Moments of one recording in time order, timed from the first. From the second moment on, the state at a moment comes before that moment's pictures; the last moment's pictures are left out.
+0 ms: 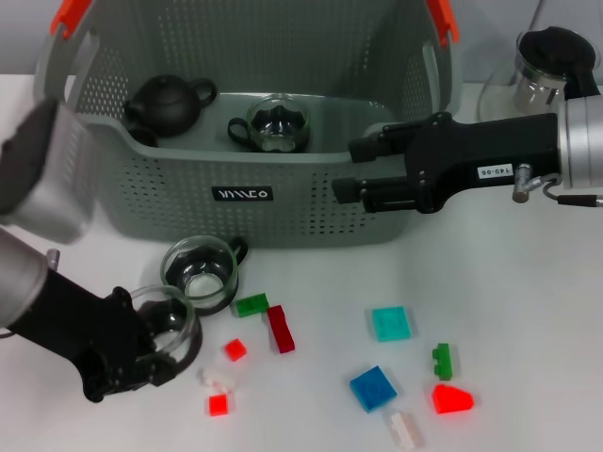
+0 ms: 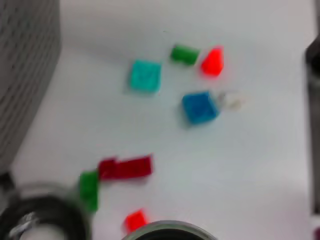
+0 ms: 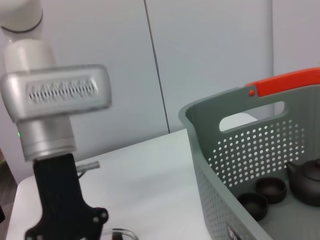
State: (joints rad) left arm -0.47 -2.17 0.97 1.39 2.57 1.95 -1.71; right arm 0.59 2.10 -1.12 -1.08 -1.88 -1.48 1.82
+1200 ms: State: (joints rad) left arm -0.81 -2.02 0.79 1.21 2.15 1.69 -1.99; right arm 0.59 1.99 -1.03 -0.94 -1.90 -1.80 1.82
